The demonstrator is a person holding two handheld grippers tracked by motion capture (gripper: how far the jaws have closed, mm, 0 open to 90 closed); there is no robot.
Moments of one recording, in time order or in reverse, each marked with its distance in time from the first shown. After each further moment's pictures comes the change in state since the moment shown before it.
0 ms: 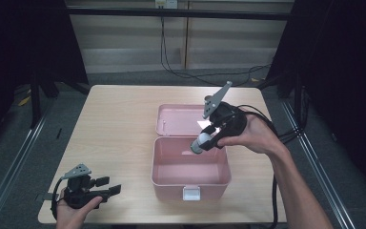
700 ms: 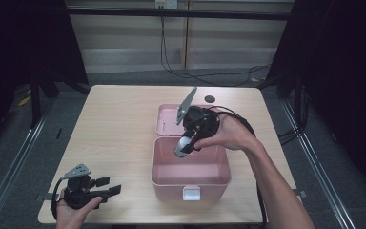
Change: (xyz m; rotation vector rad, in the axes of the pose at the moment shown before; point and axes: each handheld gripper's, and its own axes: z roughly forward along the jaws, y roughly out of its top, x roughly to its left) left arm 0.000 0.000 0.000 -0.002 -0.009 -0.002; right arm 0.001 0.042 0.045 0.109 0.037 -0.079
